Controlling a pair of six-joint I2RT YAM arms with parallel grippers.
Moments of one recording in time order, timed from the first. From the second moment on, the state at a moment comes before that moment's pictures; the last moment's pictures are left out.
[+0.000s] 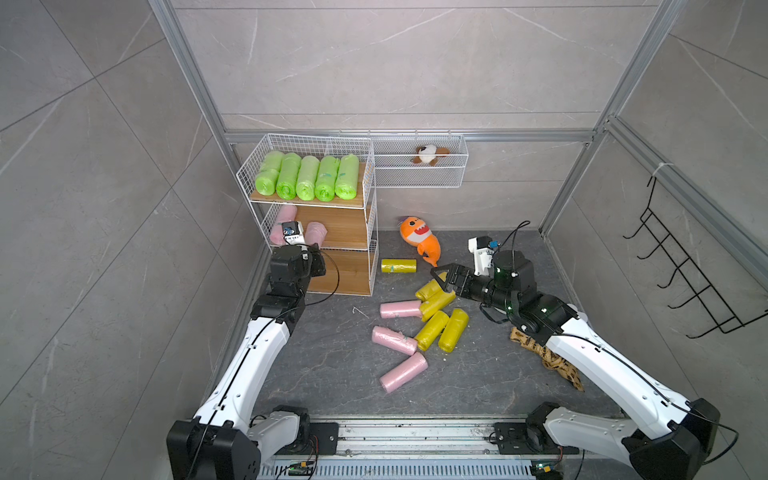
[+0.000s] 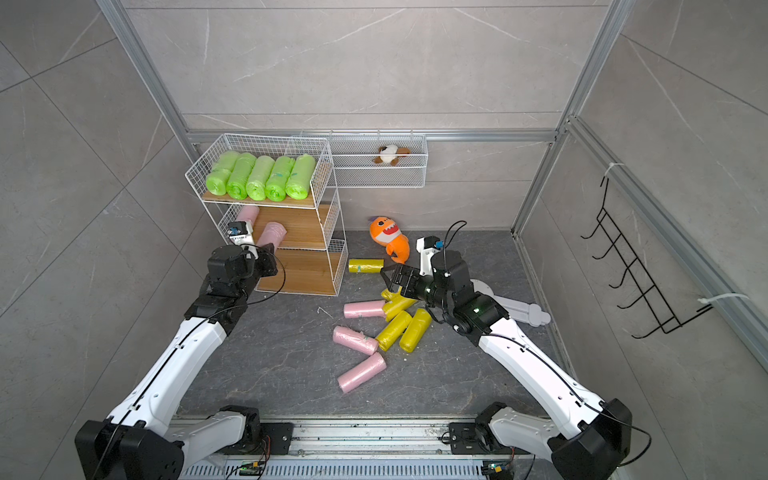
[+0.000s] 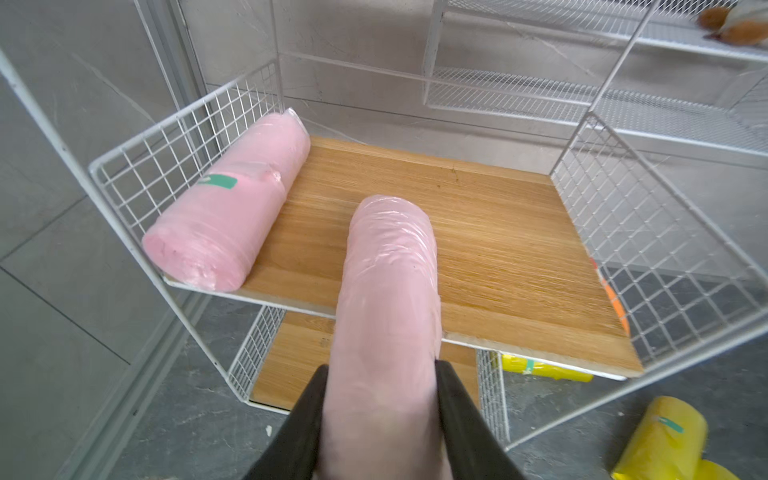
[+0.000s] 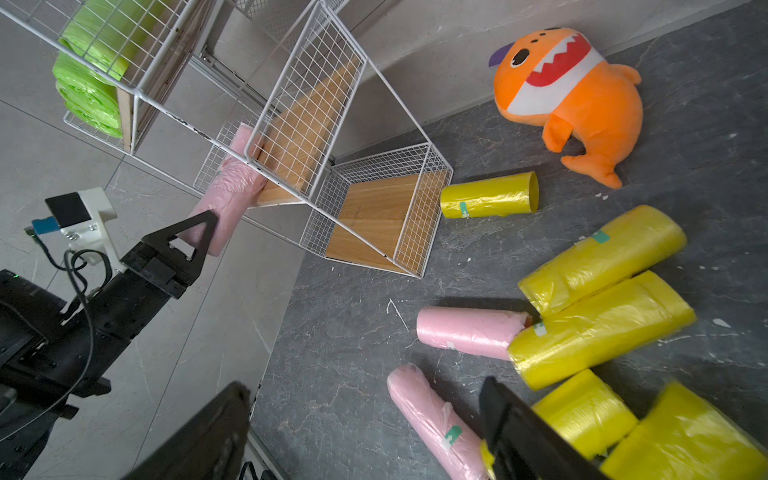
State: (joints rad) left arm -0.17 1.16 1.02 -0.13 -0.18 -0.13; right arm 0.57 1.16 1.10 -0.33 -0.20 0.71
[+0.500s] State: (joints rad) left arm -0.11 1.34 1.06 0.04 -0.26 0.03; right arm 0.57 1.16 1.10 -0.33 -0.19 0.71
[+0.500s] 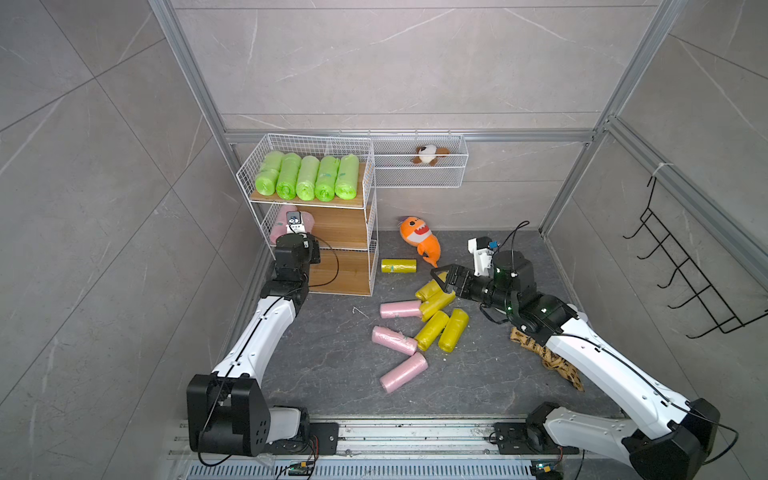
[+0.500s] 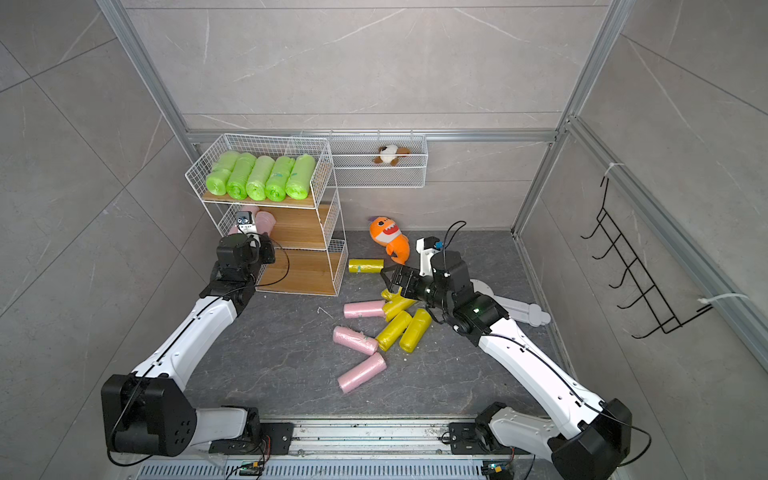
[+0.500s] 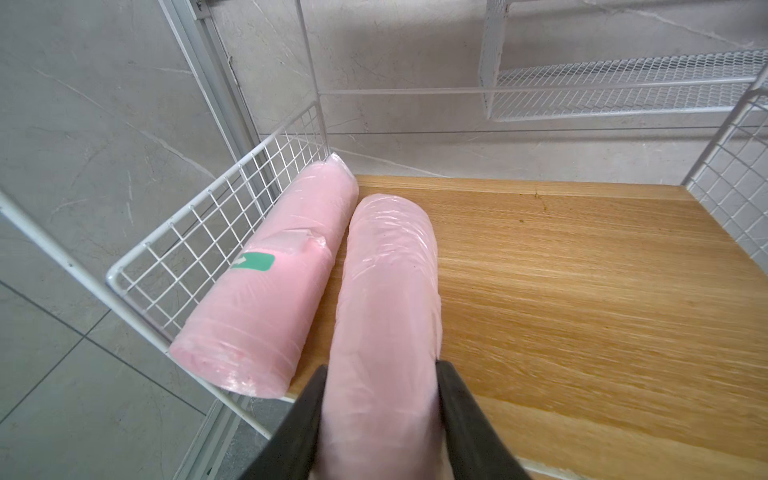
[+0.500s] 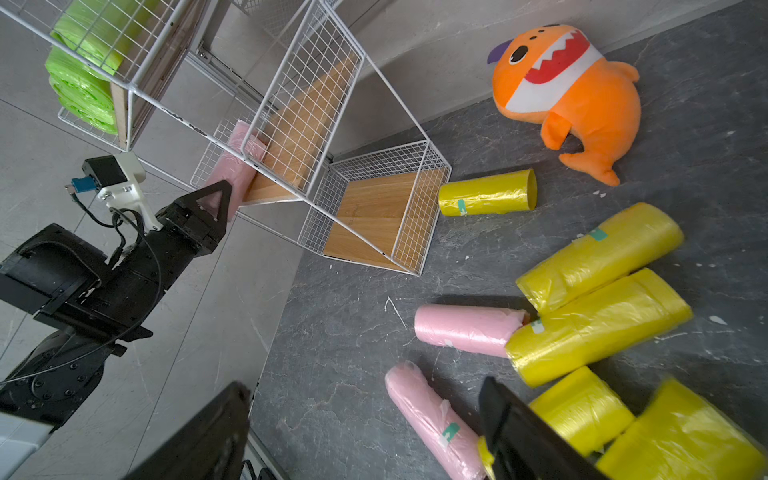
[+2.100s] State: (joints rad) left arm 0.04 1.30 1.07 -0.09 0.02 -0.32; right arm 0.57 1.21 1.05 -0.31 -0.23 0.71
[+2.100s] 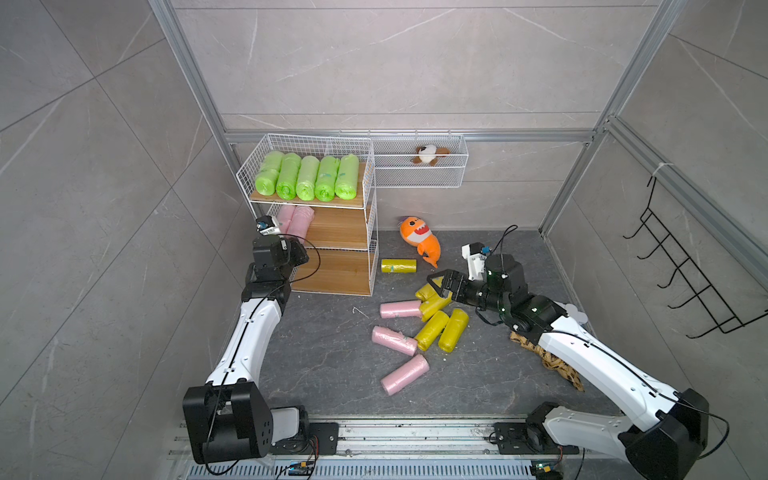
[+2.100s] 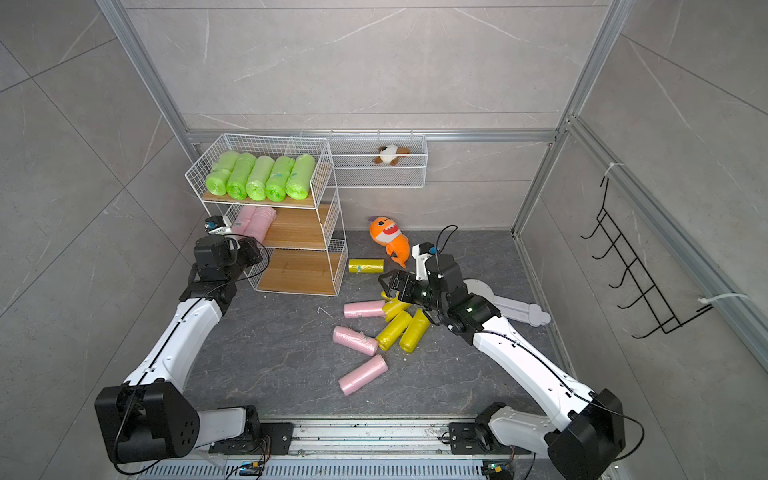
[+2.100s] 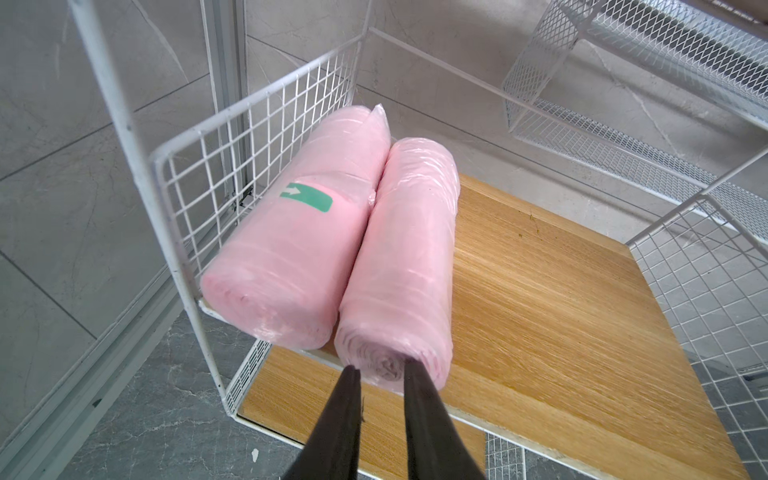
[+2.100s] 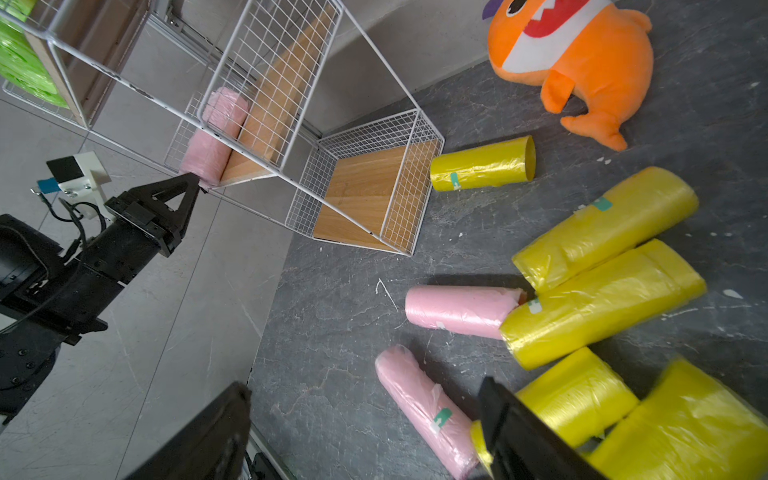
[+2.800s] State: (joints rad) left arm -0.22 0.87 0.67 -0.16 0.13 -0.51; right arm 0.72 1.39 0.86 -0.57 -0.42 0.68
